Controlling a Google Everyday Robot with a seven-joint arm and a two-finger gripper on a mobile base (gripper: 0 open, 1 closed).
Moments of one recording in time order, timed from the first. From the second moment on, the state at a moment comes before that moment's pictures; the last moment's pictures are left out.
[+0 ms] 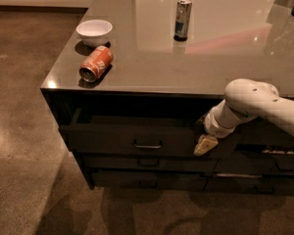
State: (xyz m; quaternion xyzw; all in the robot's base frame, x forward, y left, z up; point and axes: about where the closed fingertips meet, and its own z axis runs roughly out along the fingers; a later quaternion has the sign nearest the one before) arm 0.584 -0.206 0.630 -0.63 0.75 0.04 0.19
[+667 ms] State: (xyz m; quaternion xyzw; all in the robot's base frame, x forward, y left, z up) arm 0.584 -0.207 0.634 -0.63 0.75 0.05 0.19
